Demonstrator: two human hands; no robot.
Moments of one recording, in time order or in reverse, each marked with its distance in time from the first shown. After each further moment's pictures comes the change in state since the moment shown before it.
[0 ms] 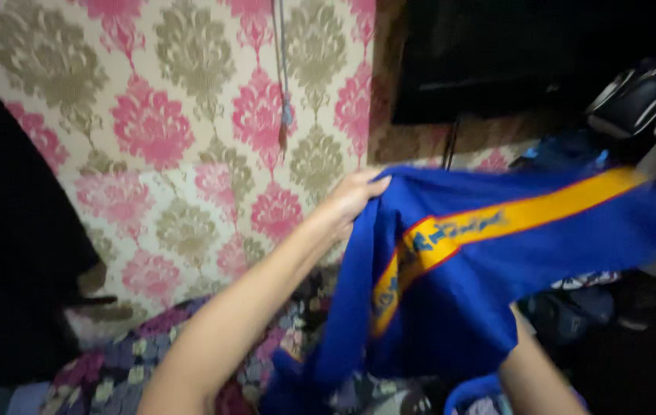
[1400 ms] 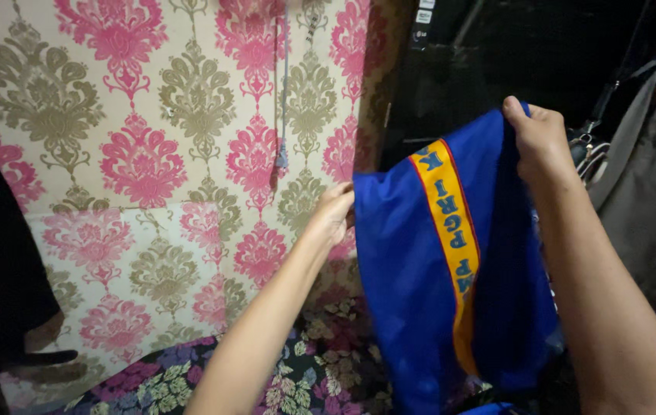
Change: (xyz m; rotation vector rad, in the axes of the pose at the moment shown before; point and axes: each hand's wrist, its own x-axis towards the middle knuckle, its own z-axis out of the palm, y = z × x) left_hand 0.051 0.024 -0.036 -0.119 0.157 0.166; right_hand 0.137 -0.093 0.092 -0.734 0.060 -0.263
